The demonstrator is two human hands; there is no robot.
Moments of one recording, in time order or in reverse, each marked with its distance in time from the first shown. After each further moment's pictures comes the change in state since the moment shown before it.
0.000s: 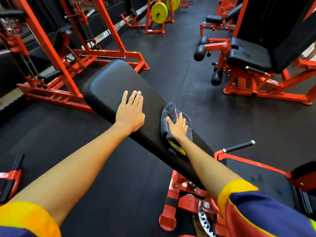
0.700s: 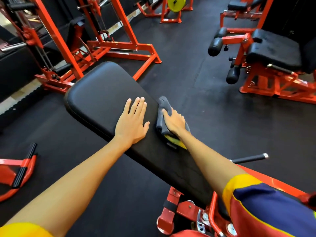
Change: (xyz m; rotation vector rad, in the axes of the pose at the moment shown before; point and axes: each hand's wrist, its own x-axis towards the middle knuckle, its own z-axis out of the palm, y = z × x) left_hand 0.037 0.043 0.025 0.044 0.038 -0.019; right_hand 0.067 -0.037 -0.041 -0.058 -0.093 -0.132
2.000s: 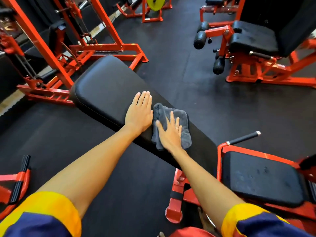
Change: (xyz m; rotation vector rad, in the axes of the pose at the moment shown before) left_hand -0.002 0.003 0.001 0.017 0.015 0.100; right_hand -0.138 -0.018 0.045 0.234 0.101 0.054
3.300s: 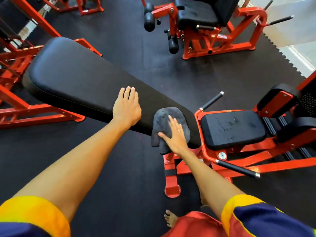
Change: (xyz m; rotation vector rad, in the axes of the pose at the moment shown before) left_hand -0.036 0.033 0.011 -0.036 -0.027 0.241; right_hand -0.086 0.135 0.028 -0.028 0.185 0.039
